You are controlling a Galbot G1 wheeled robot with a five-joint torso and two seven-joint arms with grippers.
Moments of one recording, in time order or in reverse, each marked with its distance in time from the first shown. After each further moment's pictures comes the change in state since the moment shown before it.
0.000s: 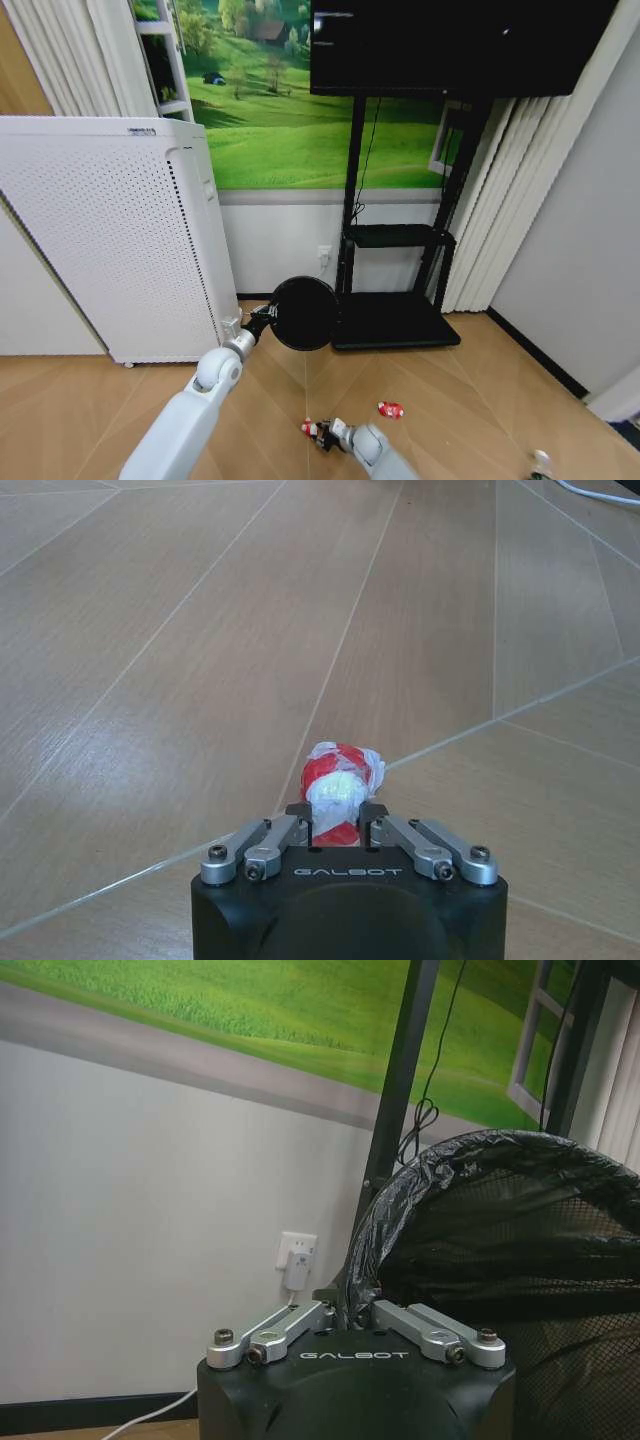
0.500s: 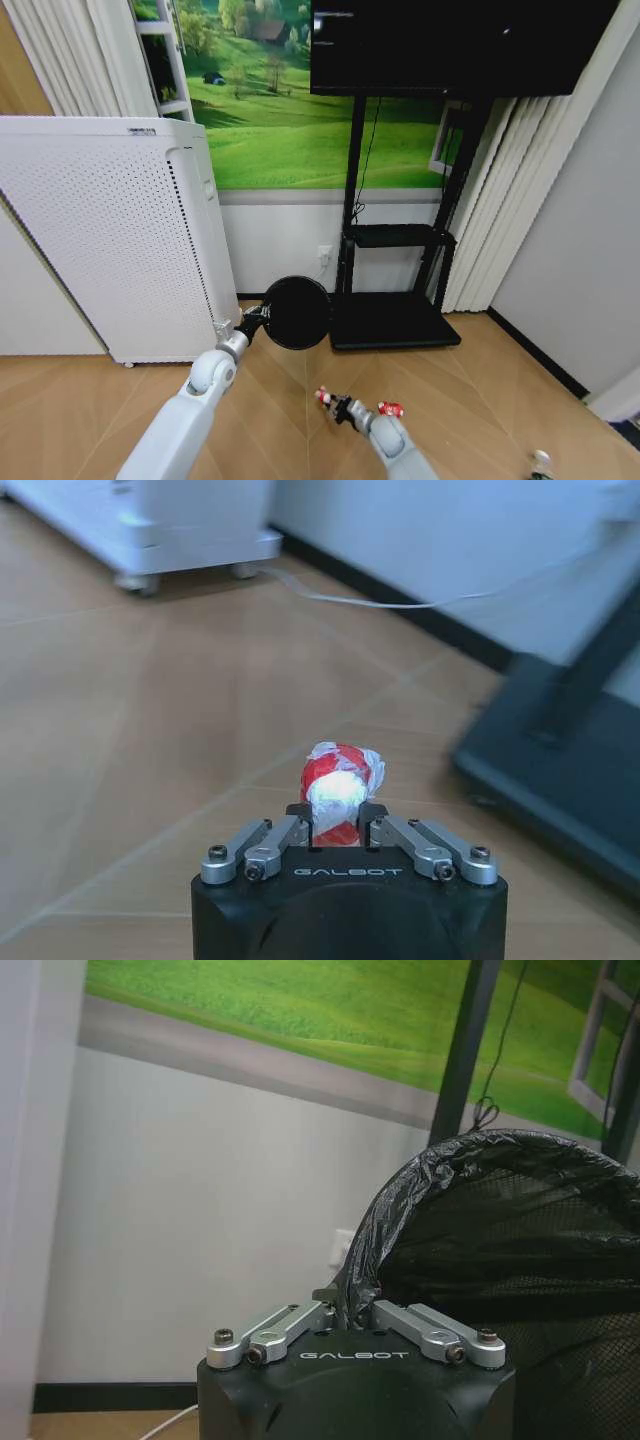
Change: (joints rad) left arm 0.039 0.002 -0.094 0.027 0.018 -0.001 0.001; right arm -0.121 -0.058 0.306 0.323 0.152 -0.017 0.060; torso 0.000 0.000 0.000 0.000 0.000
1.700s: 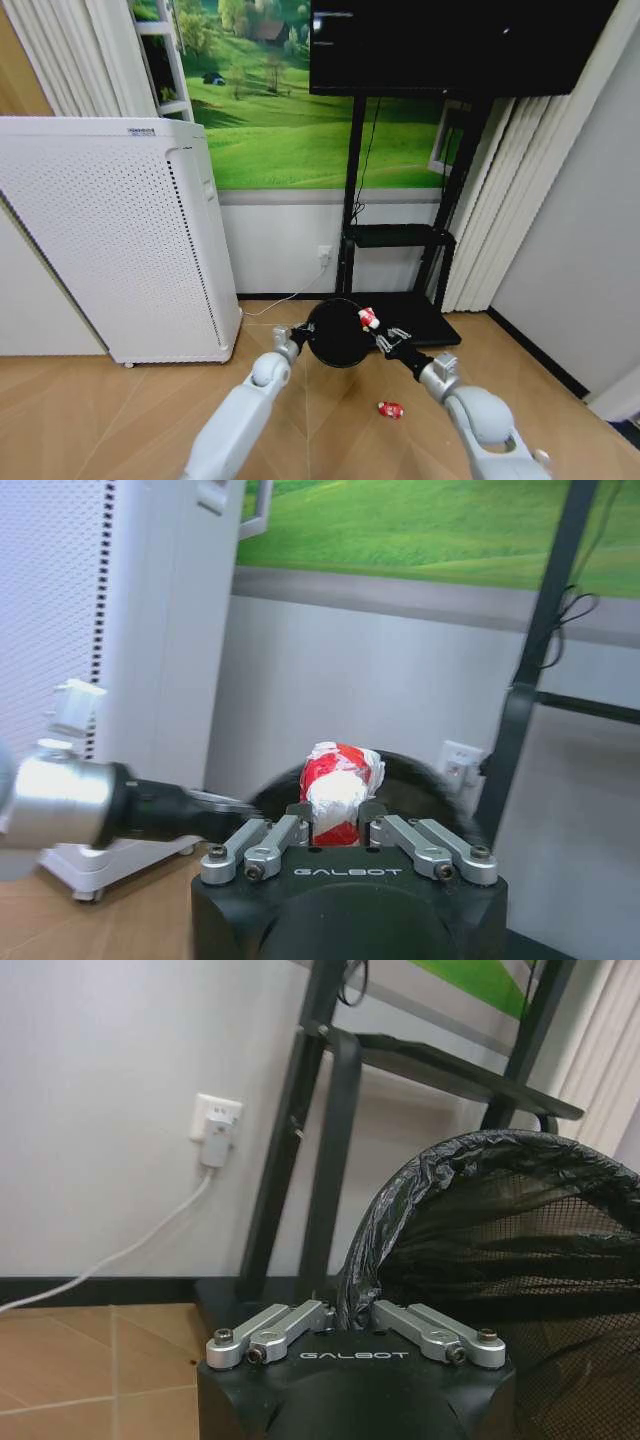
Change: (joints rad) left arm -0.242 -0.277 0.370 0.396 0.038 -0.023 -0.070; right arm -0.165 -0.111 0.177 0.676 0.420 -0.169 -0.045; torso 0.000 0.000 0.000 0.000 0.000
